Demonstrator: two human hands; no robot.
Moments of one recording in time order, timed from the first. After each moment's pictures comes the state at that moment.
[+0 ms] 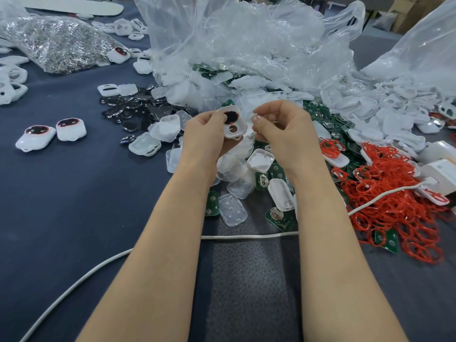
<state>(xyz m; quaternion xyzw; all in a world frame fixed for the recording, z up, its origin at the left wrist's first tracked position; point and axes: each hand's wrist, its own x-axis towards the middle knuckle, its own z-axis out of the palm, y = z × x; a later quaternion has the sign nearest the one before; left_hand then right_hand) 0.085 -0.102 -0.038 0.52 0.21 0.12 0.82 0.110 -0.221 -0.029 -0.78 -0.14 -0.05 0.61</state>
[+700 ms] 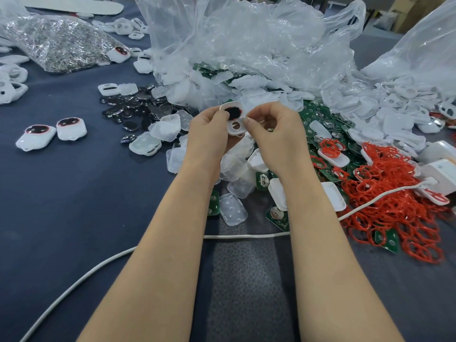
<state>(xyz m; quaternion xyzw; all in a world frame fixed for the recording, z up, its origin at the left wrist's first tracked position) 0.084 -0.106 -0.037 0.53 0.16 0.13 0.82 0.105 -0.210 -0.032 -0.82 -0.14 -0.08 0.54</state>
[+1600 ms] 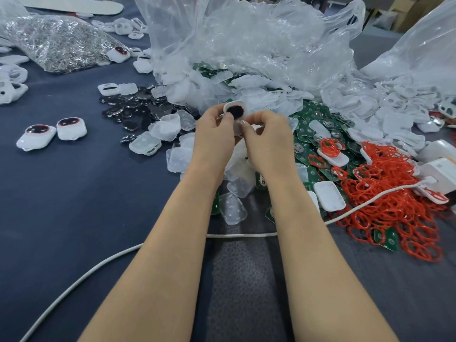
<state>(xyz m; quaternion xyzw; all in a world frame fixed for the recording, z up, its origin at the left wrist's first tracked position) 0.089 -0.111 -0.046 0.60 0.14 0.16 0.77 0.107 -0.194 -0.042 -0.87 -0.09 -0.10 0.48</state>
